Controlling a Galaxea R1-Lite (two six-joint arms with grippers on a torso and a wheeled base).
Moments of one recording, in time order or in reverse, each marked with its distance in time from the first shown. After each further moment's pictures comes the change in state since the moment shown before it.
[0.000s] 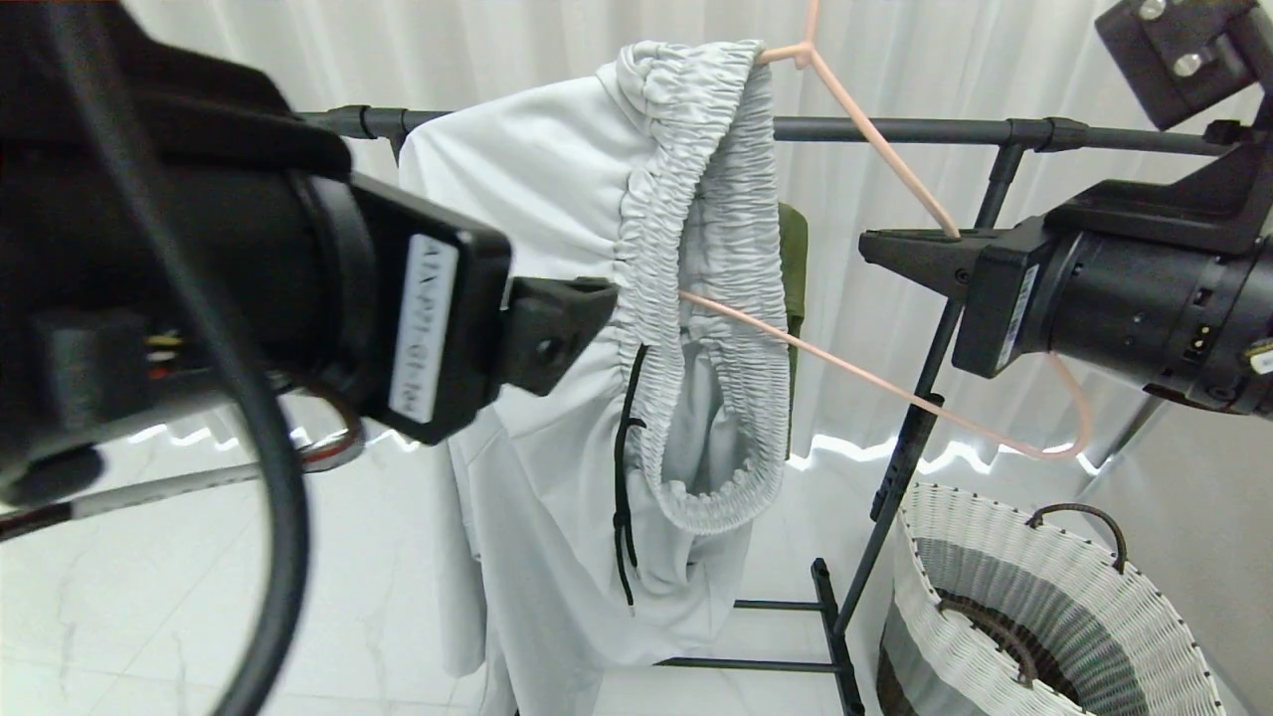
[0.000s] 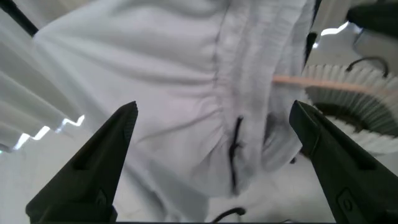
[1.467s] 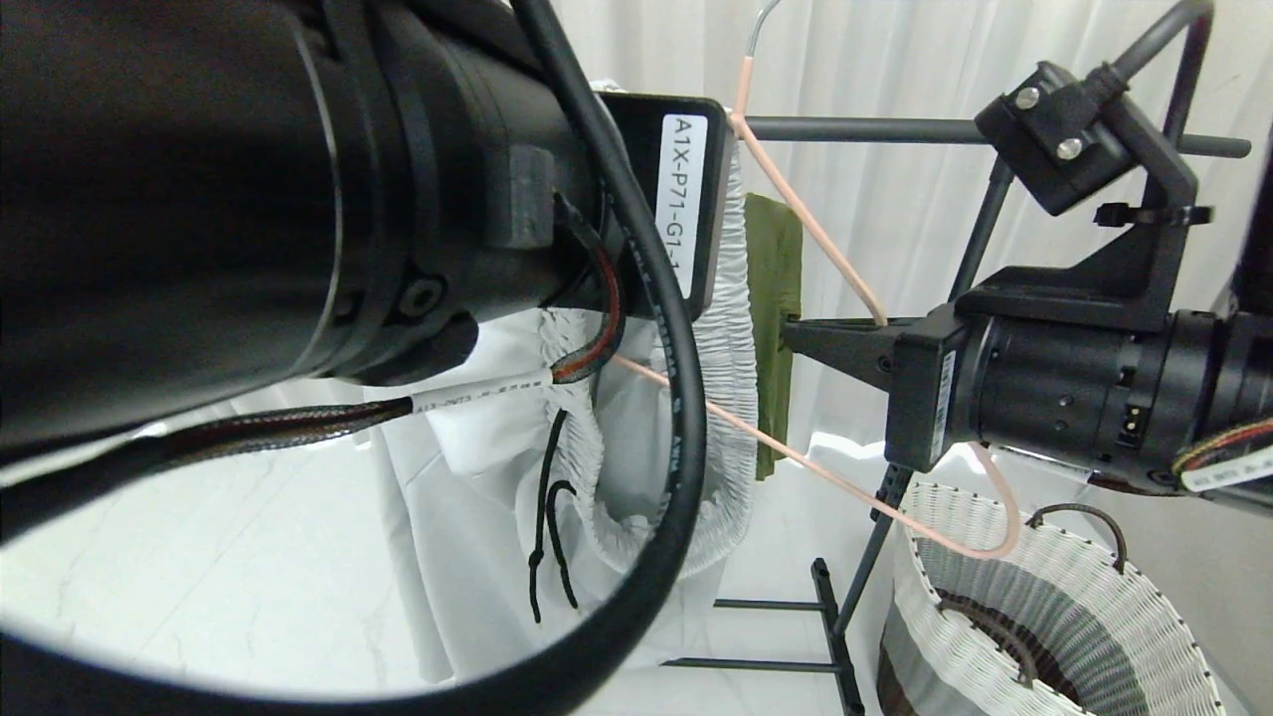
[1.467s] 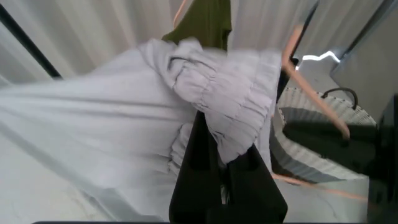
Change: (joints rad) left arm -0.007 0.207 -0.233 -0.001 0.000 -0.230; right arm 0.118 0.048 -0.007 0.102 -0.009 0.163
